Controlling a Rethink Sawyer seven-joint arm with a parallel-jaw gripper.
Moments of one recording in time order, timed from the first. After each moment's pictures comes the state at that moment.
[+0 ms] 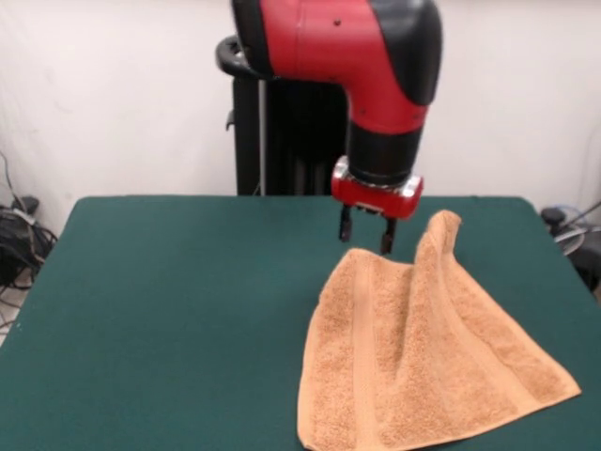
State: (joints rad) arm -0.21 -0.59 0.01 1.86 -0.06 0.39 2.01
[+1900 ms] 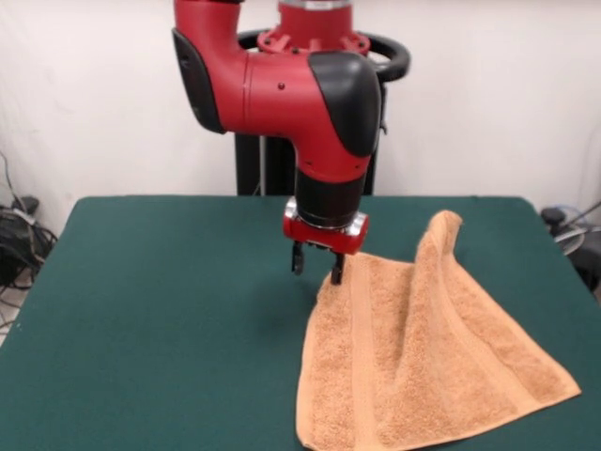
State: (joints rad) arm -0.31 -0.45 0.03 1.78 -0.26 0.34 2.01
